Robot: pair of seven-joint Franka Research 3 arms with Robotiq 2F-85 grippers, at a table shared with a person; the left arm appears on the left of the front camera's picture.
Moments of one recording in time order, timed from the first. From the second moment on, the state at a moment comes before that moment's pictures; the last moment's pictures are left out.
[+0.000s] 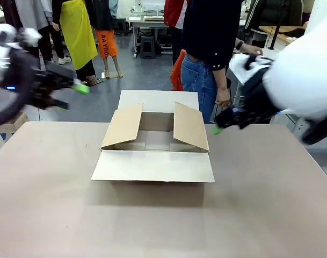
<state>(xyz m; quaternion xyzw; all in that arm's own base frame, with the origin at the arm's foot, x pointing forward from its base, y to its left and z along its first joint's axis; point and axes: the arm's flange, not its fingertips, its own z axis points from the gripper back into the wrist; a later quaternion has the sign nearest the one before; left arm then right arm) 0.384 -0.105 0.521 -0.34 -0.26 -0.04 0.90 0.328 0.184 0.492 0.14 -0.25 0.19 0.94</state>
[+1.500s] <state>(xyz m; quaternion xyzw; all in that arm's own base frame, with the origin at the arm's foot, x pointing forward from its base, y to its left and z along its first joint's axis) 0.467 -0.304 0.472 -0.14 -0.19 -0.16 0.96 0.350 0.218 0.463 0.14 -0.30 0.20 0.92</state>
